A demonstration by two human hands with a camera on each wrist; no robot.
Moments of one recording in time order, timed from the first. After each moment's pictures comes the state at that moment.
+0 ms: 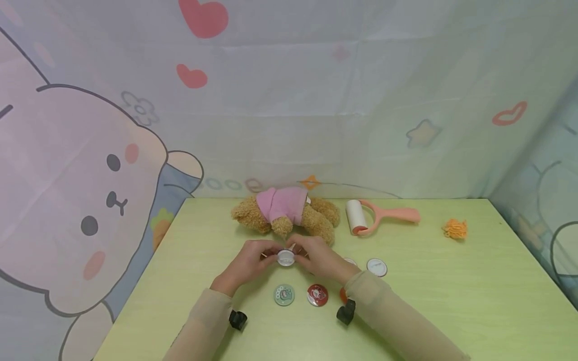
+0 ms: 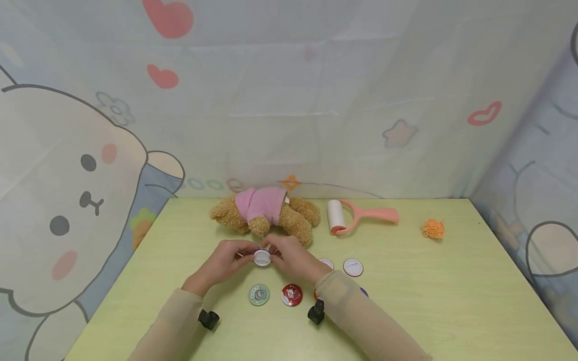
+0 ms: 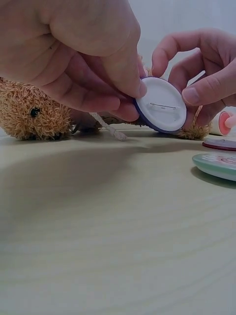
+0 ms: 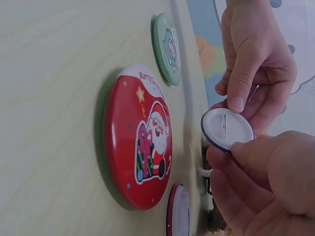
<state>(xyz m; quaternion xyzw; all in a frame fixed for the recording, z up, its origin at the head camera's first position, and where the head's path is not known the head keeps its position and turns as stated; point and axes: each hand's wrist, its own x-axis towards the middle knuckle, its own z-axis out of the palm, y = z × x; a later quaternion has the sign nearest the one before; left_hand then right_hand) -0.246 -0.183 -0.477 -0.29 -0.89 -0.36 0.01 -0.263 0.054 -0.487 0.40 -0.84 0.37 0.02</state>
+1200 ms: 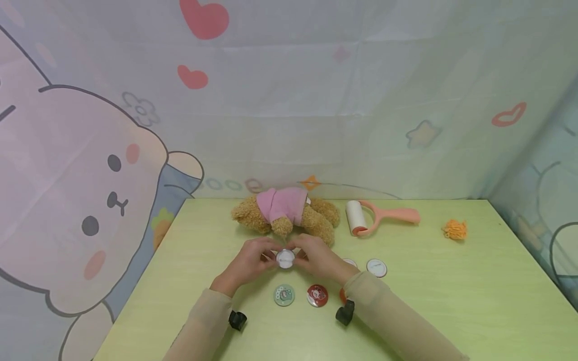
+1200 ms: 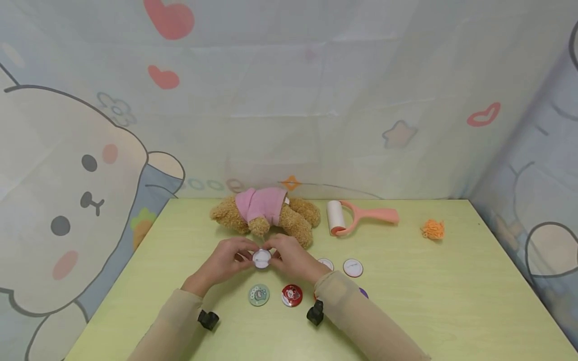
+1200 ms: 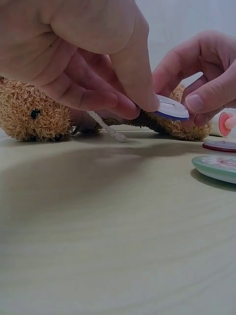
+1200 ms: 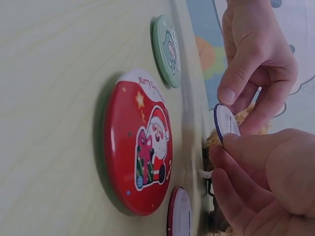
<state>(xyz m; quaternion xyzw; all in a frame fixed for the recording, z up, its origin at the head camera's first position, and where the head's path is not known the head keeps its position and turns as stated) -0.243 -0.184 -0.477 -0.31 -0.88 -0.36 0.03 -0.261 0.052 -0.485 0.40 -0.85 0.34 0.02</state>
